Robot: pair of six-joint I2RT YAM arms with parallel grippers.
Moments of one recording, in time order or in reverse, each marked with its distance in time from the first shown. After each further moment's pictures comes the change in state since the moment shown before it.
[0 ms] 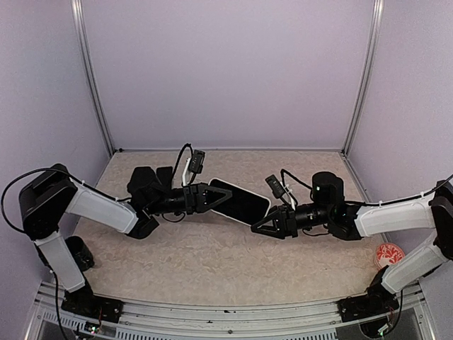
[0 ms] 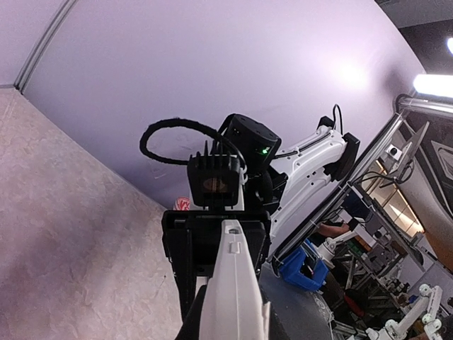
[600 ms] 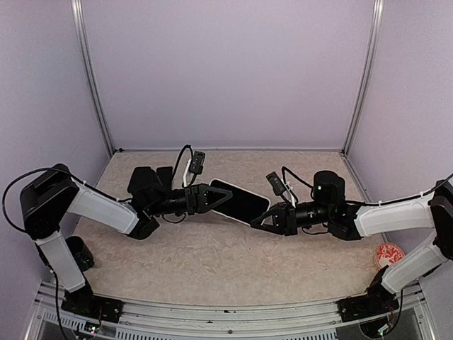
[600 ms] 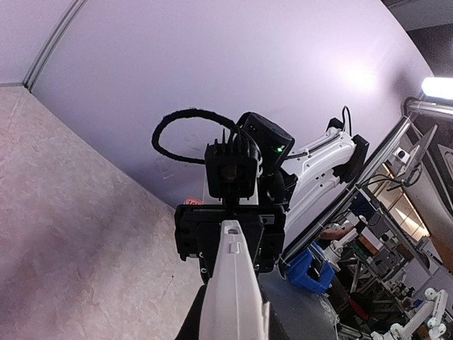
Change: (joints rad) left arm -0.001 0.012 -0.002 -0.006 -0.024 0.007; right arm 0.000 0.005 0.000 0.059 0.002 0.045
